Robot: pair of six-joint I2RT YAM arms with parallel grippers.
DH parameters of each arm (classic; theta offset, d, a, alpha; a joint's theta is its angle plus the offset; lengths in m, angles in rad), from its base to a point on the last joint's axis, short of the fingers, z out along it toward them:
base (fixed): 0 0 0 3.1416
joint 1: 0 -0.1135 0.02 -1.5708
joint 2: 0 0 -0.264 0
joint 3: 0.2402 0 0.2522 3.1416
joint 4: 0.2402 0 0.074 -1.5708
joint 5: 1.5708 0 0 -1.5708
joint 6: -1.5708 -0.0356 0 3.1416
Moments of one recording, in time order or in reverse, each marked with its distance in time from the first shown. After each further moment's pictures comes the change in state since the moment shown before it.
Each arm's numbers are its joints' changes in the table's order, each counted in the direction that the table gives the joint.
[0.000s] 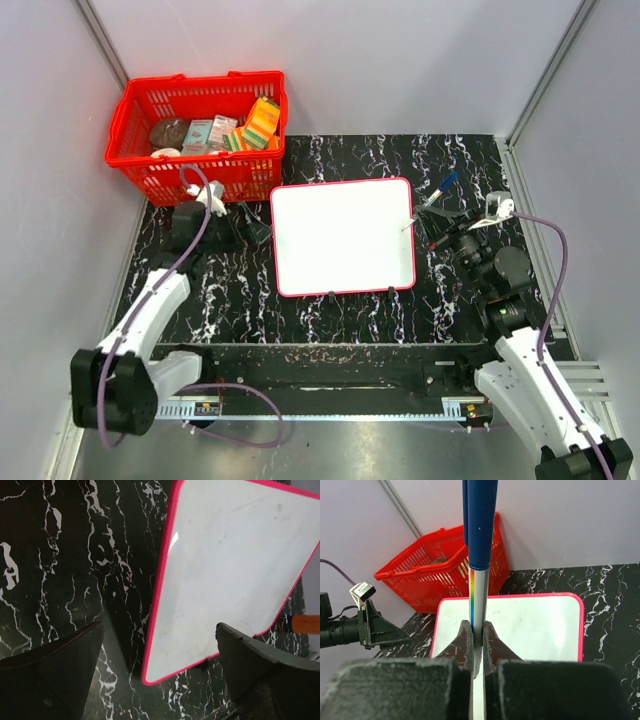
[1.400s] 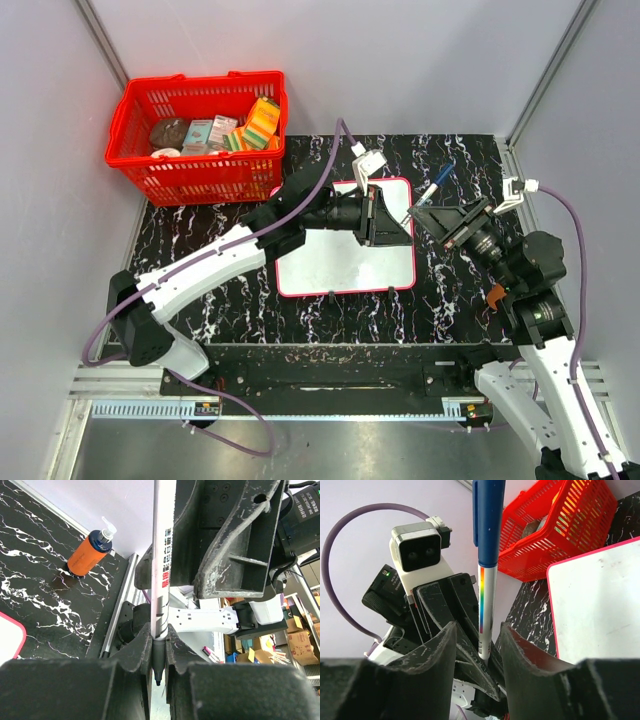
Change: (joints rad) left arm 0.767 -0.455 0.717 -0.158 0.254 0.225; right arm 0.000 0.002 0.342 0.421 -0.205 -0.553
